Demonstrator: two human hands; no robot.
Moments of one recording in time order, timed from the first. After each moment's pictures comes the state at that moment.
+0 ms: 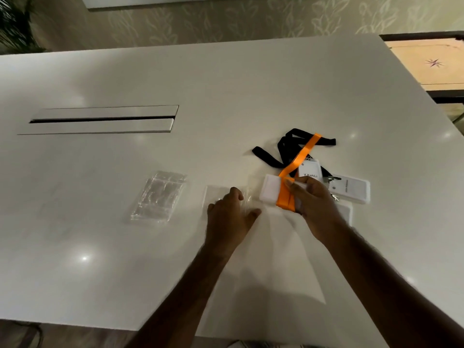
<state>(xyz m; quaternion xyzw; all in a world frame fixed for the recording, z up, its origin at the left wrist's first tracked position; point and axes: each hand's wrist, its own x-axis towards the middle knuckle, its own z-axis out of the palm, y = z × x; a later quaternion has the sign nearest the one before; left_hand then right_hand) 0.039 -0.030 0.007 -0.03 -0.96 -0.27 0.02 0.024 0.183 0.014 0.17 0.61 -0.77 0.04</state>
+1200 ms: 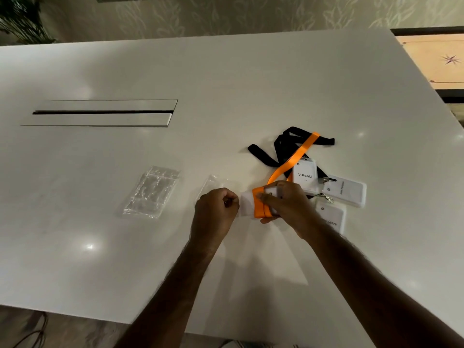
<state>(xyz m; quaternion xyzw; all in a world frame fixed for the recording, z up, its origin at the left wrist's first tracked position) 0.036 -0.028 0.027 0.03 -0.94 -0.34 0.05 0.018 0.168 0.025 0.09 0.76 -0.62 0.14</state>
